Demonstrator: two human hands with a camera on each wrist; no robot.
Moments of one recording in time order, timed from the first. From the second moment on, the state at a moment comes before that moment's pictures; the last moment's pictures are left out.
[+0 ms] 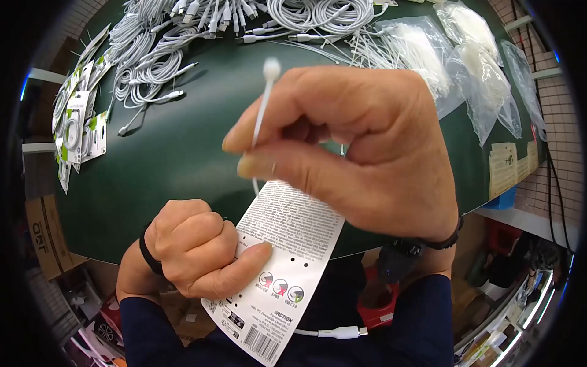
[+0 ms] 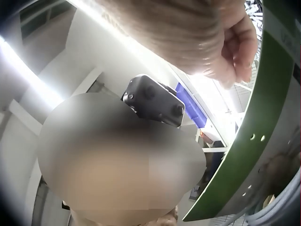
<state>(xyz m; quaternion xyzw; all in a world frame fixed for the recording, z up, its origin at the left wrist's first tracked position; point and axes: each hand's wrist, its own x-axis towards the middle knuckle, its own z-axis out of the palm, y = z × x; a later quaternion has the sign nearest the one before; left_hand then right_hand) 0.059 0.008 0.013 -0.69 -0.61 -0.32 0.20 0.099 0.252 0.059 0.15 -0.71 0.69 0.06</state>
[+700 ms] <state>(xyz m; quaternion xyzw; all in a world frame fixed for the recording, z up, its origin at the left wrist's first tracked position) 0.058 0.013 0.010 -0.71 -0.57 -0.35 0.23 0.101 0.250 0.070 0.28 -0.78 0.56 -0.04</state>
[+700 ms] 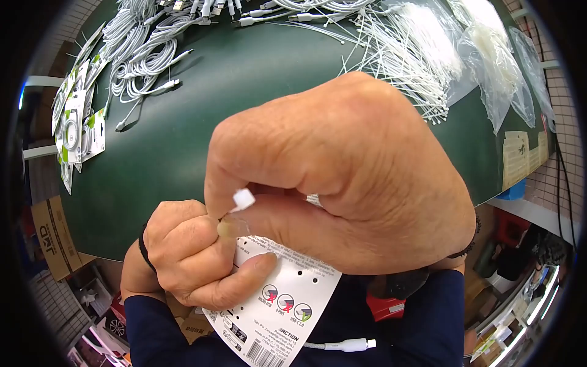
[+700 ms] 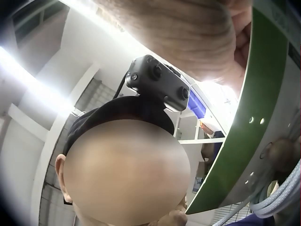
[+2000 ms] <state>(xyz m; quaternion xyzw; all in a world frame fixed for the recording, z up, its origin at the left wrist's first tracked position) 0.062 0.016 0.011 -0.68 -0.60 -0.36 0.23 0.095 0.250 0.055 0.31 -0.77 0.54 -0.13</state>
